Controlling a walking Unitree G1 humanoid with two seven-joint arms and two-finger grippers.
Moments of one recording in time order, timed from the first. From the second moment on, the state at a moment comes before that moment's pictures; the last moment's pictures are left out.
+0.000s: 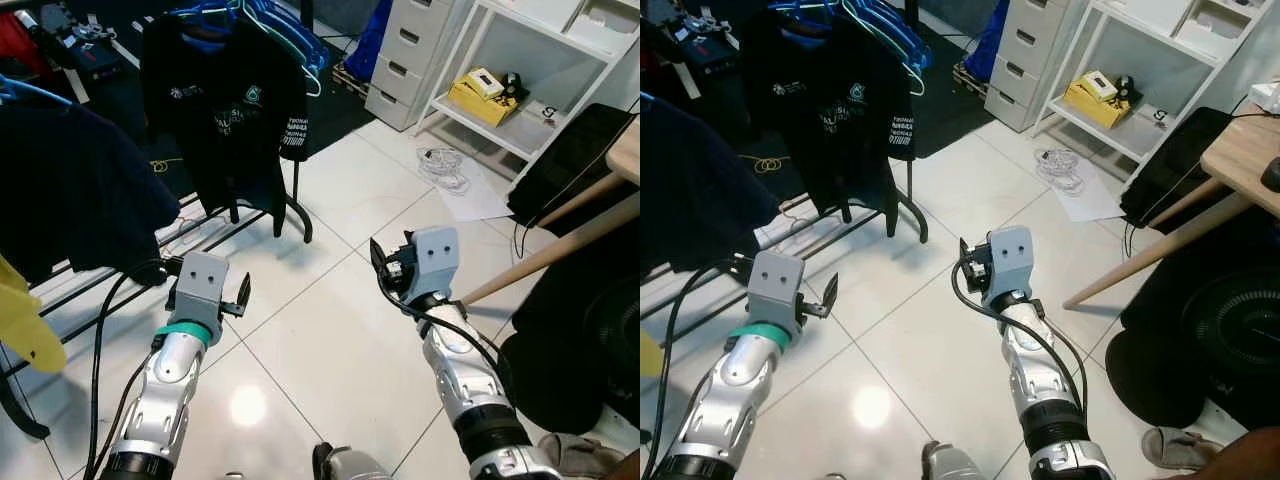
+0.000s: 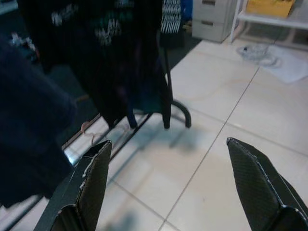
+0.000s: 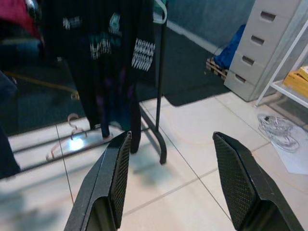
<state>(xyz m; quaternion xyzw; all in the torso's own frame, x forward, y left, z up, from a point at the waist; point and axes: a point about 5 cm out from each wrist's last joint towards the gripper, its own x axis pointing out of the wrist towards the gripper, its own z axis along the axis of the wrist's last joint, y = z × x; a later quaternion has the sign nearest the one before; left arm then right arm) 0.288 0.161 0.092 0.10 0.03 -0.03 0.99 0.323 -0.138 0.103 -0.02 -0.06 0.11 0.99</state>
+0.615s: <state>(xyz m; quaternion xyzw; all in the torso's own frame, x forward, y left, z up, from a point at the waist) 0.304 0.145 0.113 0.10 -0.01 -0.05 0.99 0.332 -0.147 0.112 -0.02 -0.08 0.09 0.99</state>
